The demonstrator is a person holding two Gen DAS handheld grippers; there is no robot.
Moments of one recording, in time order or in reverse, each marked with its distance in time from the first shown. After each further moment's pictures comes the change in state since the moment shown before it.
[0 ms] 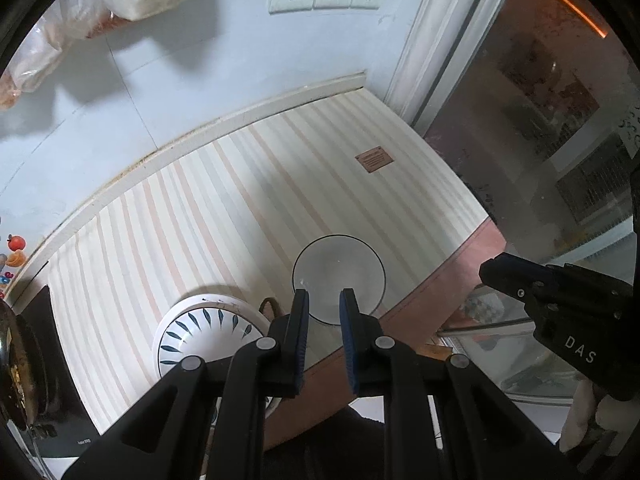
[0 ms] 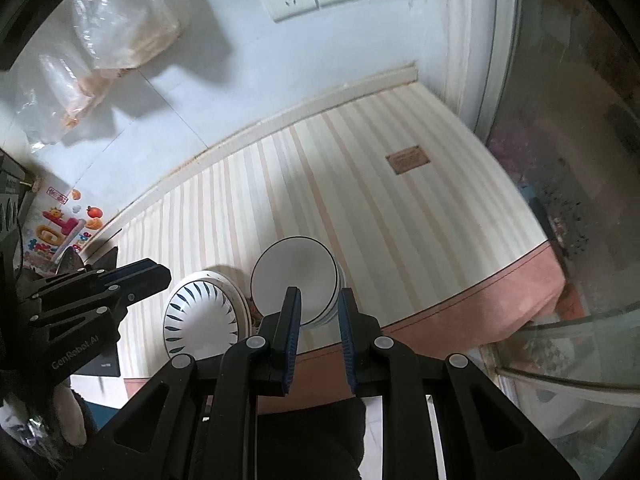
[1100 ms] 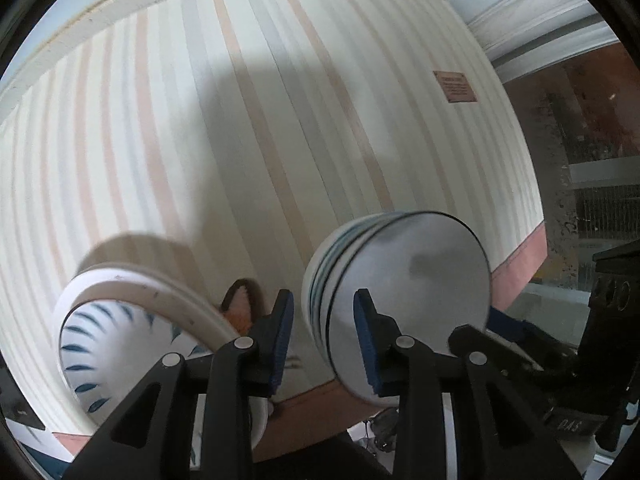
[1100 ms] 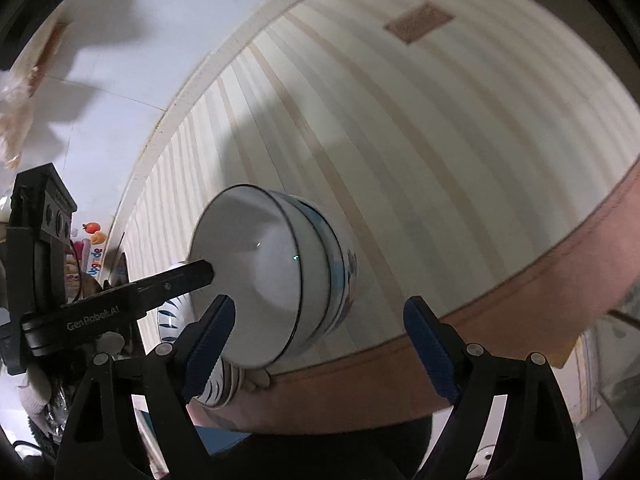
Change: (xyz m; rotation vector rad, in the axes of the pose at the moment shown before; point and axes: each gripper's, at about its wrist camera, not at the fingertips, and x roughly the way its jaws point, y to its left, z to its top) left arm 0.205 0.059 0.007 -0.253 0.367 -0.123; right arm 0.201 -0.060 -0.018 0.250 0.272 0.235
